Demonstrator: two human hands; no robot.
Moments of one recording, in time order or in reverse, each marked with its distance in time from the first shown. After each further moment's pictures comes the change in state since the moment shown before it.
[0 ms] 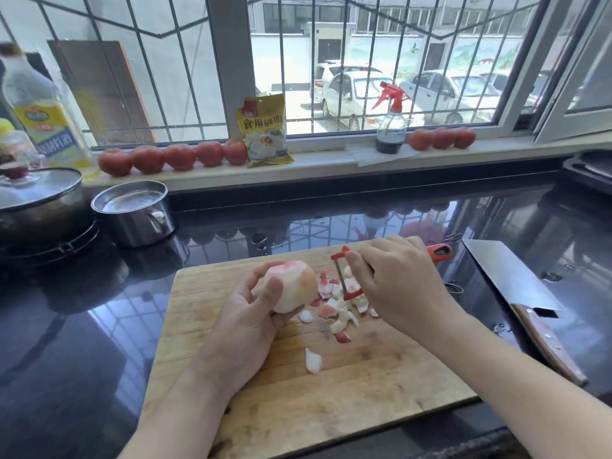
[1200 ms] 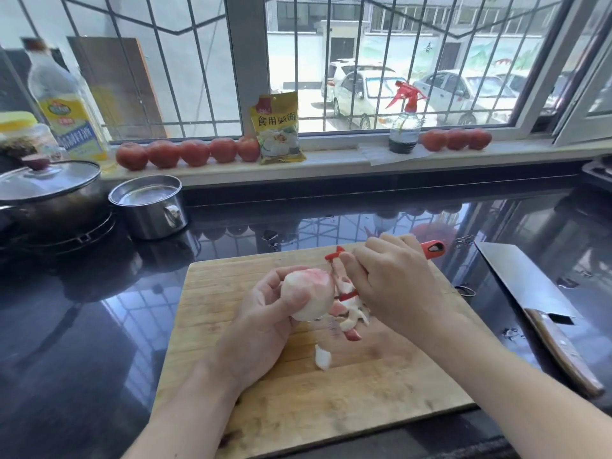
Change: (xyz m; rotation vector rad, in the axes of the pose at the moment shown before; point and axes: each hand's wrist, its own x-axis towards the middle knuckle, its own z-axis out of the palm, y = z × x) left_hand -0.006 -0.002 0.000 0.014 -0.093 -0.003; right_hand 0.006 -0.018 0.008 -0.045 0.076 -0.074
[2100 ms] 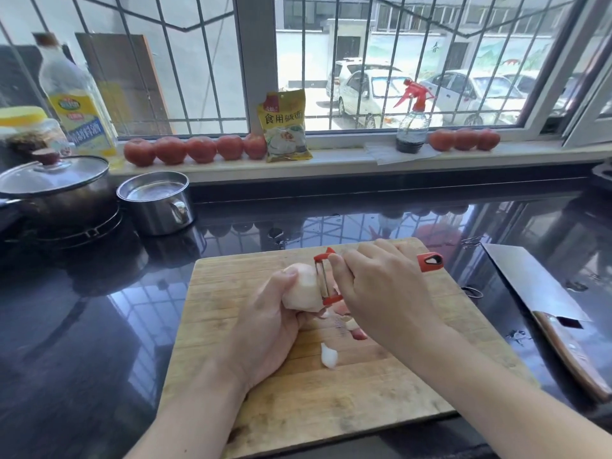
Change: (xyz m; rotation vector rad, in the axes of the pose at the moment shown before) left_hand 0.008 -0.004 0.004 -0.027 0.054 -0.015; right_hand -0.001 -0.035 -0.010 0.029 -0.002 0.058
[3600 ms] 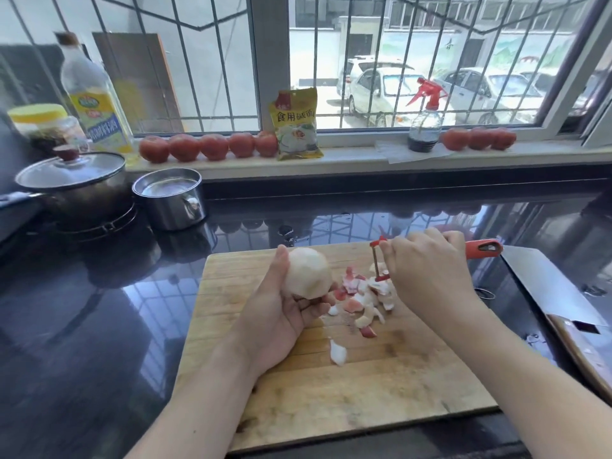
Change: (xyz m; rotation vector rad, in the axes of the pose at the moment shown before) left_hand -0.003 0.012 0.002 -0.147 0.156 -0.133; right_hand 0.012 0.045 0.000 -0.319 -0.247 0.129
